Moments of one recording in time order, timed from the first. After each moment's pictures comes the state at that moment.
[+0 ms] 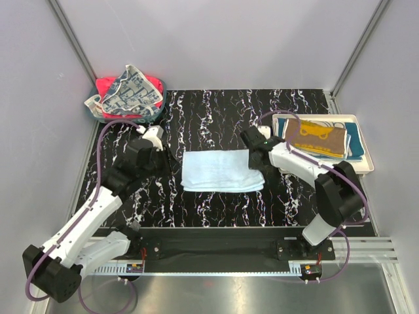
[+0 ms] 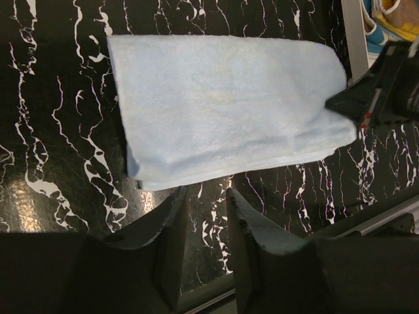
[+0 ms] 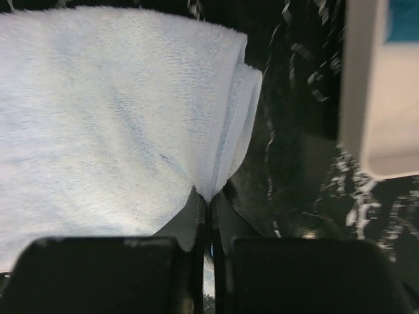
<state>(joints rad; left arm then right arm) -0.49 0.92 0.82 -0.51 0.08 -0.54 0.58 1.63 1.06 -0.61 0.33 0.62</state>
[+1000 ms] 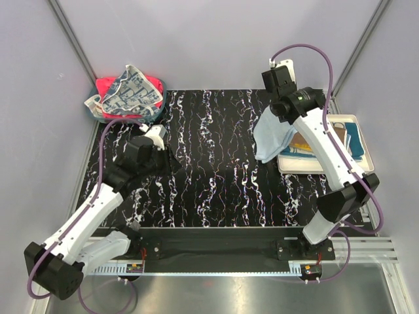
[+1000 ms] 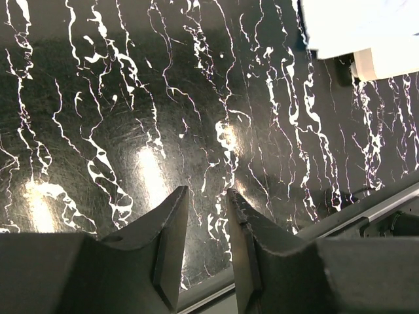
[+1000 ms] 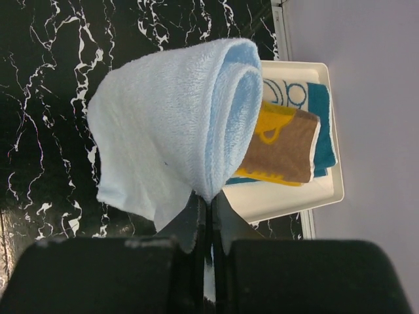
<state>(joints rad) -0.47 0.94 0.86 -0.55 0.13 -0.47 0.46 1.65 1.90 -1.04 0.69 0.13</state>
